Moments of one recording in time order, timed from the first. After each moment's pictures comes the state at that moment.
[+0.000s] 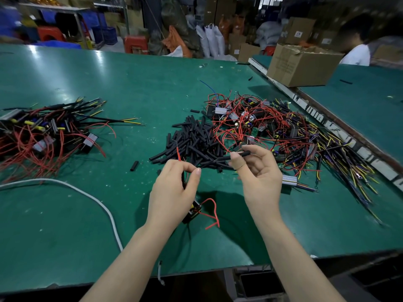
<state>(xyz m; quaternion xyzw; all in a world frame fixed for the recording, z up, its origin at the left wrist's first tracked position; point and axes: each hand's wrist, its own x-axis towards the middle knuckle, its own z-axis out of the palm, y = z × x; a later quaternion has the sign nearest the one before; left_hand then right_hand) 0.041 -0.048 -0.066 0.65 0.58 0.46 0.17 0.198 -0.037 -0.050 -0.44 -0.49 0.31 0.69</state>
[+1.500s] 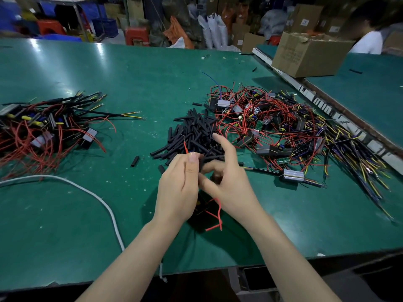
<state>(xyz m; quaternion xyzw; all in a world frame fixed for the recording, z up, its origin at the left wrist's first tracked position) 0.053 -0.043 -0.069 0.61 0.53 0.54 0.22 0.174 -0.036 -0.058 -0.45 -0.71 0.29 0.46</state>
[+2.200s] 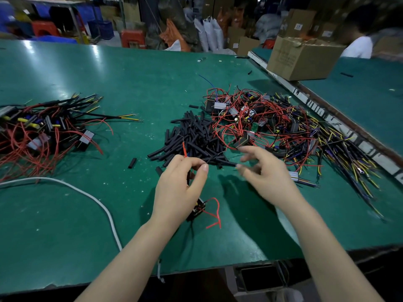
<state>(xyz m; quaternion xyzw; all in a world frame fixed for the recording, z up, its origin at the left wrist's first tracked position) 0.052 -0.048 -0.060 0.66 0.54 0.48 0.19 0.249 -0.023 -0.044 -0.58 -0.71 0.18 0.36</state>
